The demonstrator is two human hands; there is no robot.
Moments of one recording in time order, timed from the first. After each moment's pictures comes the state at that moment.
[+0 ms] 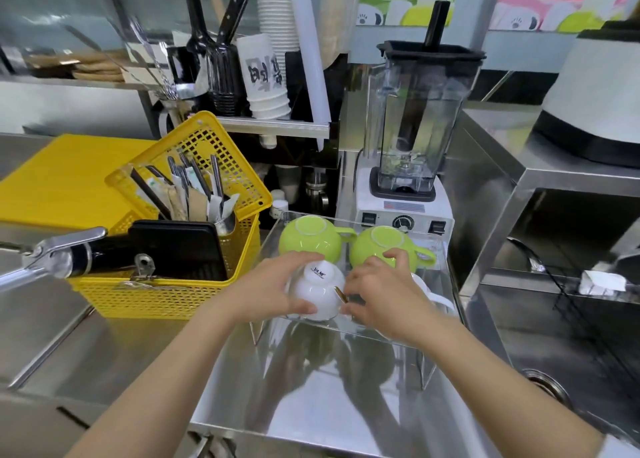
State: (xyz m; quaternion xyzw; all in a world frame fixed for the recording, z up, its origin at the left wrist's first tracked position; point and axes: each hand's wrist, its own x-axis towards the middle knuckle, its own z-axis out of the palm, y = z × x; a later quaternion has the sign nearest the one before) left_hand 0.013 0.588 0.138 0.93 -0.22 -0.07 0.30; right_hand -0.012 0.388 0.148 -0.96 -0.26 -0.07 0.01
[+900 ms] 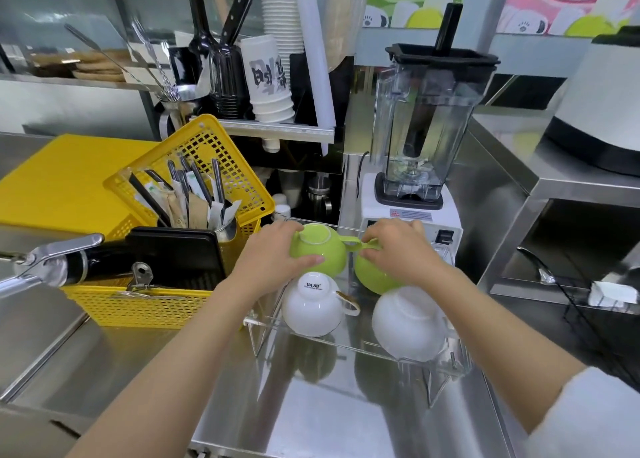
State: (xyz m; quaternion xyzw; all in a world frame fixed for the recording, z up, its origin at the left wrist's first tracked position) left_hand 0.063 0.583 0.145 0.96 -0.11 0.07 0.25; right_hand 0.071 0.374 0.166 -0.98 -0.14 -0.08 0.08
